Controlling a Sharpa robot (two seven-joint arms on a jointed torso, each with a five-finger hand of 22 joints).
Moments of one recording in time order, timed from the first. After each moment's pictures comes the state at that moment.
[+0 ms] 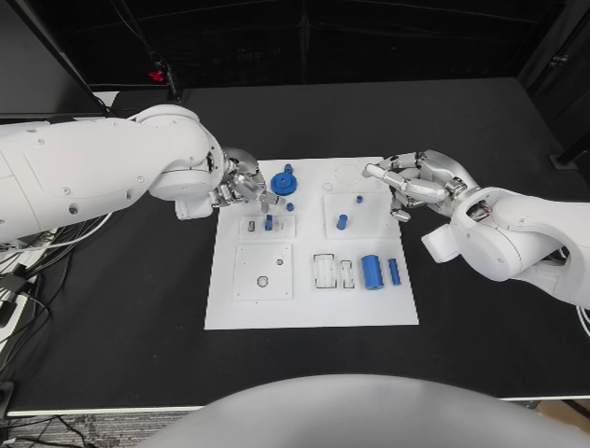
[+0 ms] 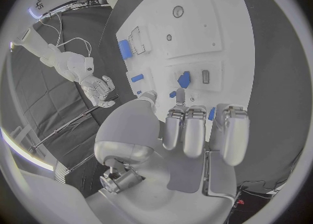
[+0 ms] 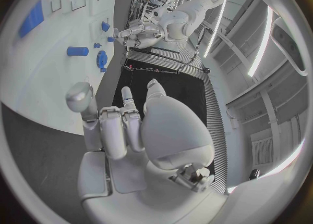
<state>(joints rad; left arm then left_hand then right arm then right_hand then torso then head) 1.49 -0.63 -0.24 1.39 -0.81 0.25 -0.51 1.09 0.10 -0.05 0.29 0.48 0.60 0.13 0.62 0.63 1.47 0.06 1.58 1.31 1.47 -0.01 1.57 1.31 0.01 1.47 0.11 1.57 1.31 1.15 -1.03 -0.06 1.73 -0.41 -0.41 0.19 1.37 0.15 -0.21 0.29 0.30 0.73 0.17 0.44 0.15 1.46 0.09 1.58 1.31 1.46 0.03 1.53 1.31 0.11 1.25 0.14 1.04 1.28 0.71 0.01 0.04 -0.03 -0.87</state>
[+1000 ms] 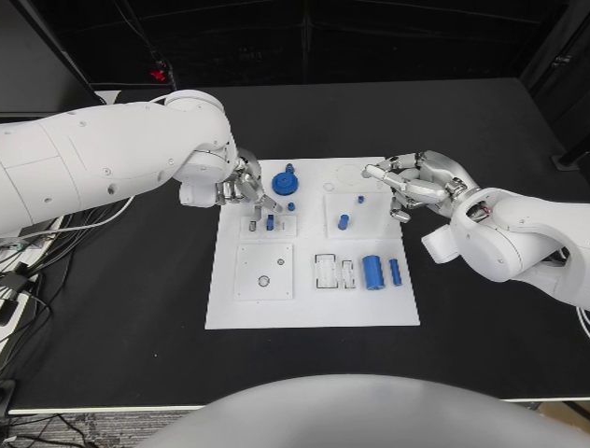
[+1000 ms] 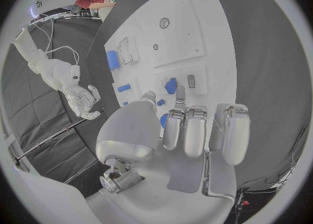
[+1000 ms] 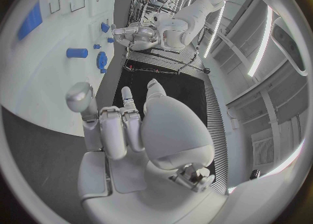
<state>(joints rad) 1.49 -0.51 -0.24 1.24 -0.81 0.45 -0.64 1.10 0.15 -0.11 0.29 0.26 0.68 0.12 0.62 0.53 1.47 0.06 1.58 1.31 1.47 0.00 1.57 1.31 0.01 1.46 0.12 1.57 1.31 1.15 -1.03 -0.06 1.73 -0.41 -0.41 0.19 1.37 0.15 -0.21 0.29 0.30 0.73 0.17 0.44 0.15 1.46 0.09 1.57 1.31 1.46 0.03 1.53 1.31 0.11 1.25 0.14 1.04 1.28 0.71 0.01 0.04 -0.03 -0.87</state>
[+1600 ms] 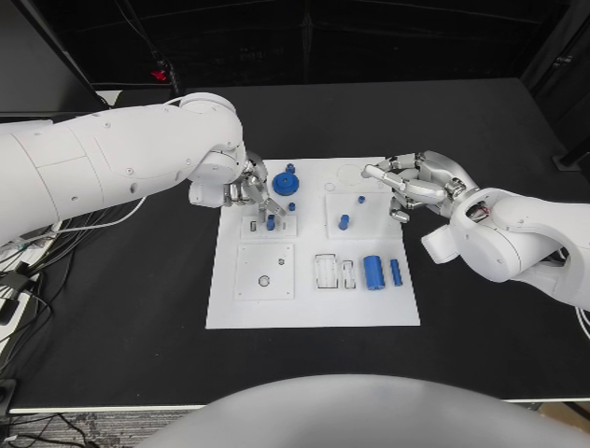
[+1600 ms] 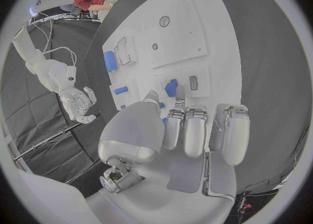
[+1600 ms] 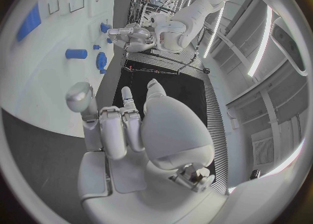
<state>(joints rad) 1.47 -0.45 -0.24 1.17 -0.81 0.49 -0.64 1.16 0.18 -0.14 0.29 0.17 0.69 0.12 0.64 0.53 1.47 0.06 1.58 1.31 1.47 0.00 1.57 1.31 0.01 1.47 0.11 1.57 1.31 1.15 -1.02 -0.06 1.73 -0.41 -0.41 0.19 1.37 0.15 -0.21 0.29 0.30 0.73 0.17 0.44 0.15 1.46 0.09 1.57 1.31 1.46 0.03 1.53 1.31 0.11 1.25 0.14 1.04 1.28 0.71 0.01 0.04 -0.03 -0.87</state>
